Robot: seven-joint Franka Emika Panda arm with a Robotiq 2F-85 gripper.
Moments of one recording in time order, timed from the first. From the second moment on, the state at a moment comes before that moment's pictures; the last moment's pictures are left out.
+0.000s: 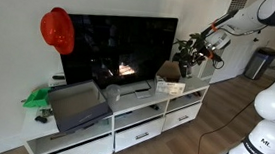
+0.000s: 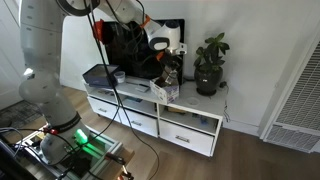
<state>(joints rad) -0.50 0.41 0.02 -1.88 0.60 2.53 -0.52</state>
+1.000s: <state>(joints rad) -0.45 0.82 -0.08 -1.67 0.62 3.05 -0.32</state>
